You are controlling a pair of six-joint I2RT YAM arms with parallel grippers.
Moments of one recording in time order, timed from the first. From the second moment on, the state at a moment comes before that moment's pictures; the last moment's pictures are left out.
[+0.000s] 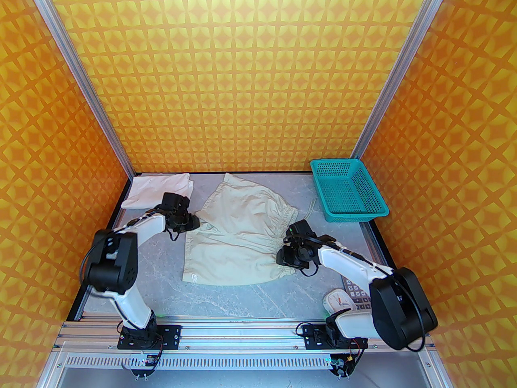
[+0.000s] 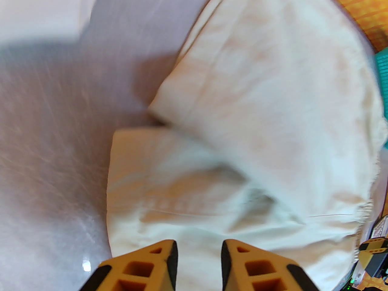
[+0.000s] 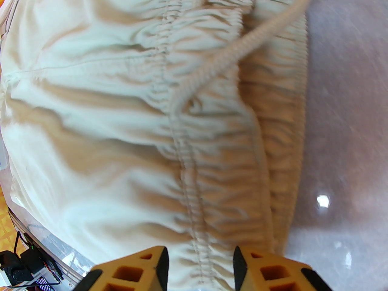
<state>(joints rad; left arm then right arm) -0.13 1.75 1.13 -0.38 0.33 -0.30 0.36 1.38 0.75 -0.62 -0.23 0.49</state>
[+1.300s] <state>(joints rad) -0.20 2.29 1.70 -0.33 0.43 -0.30 0.36 1.57 0.91 -0.55 -0.20 0.46</state>
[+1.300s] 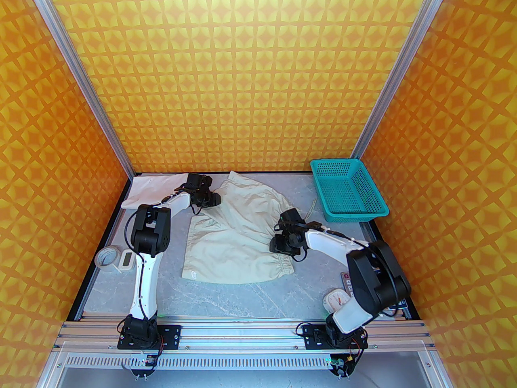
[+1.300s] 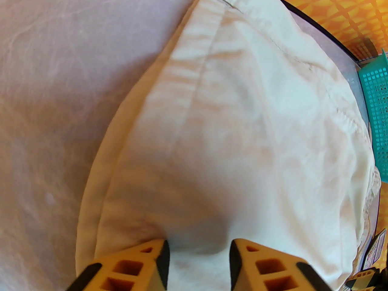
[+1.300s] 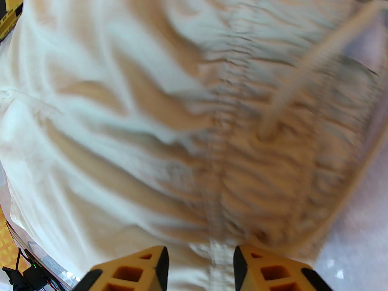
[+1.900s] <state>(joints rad) -0.29 1.49 0.76 -0.32 0.43 -0.40 0.36 1.36 0.71 -0.62 -0.26 0.47</state>
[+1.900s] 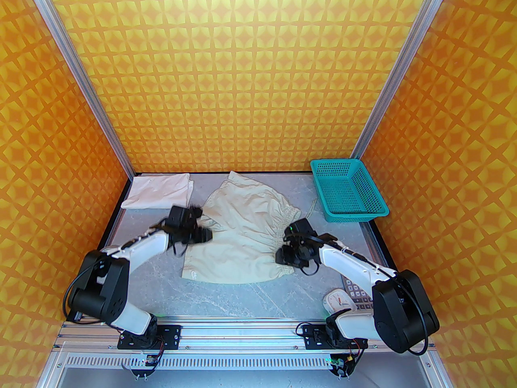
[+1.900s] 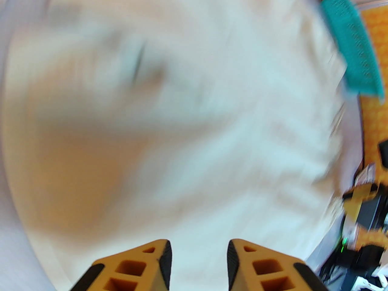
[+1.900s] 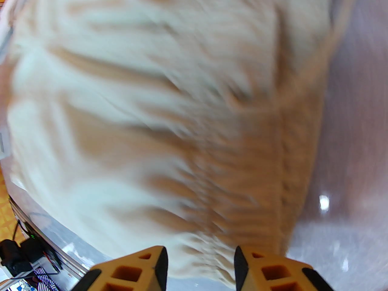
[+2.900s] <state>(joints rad) -0.28 1.02 0.54 -0.69 0.25 -0.66 0.11 1.03 0.47 -0.64 -0.57 0.73</state>
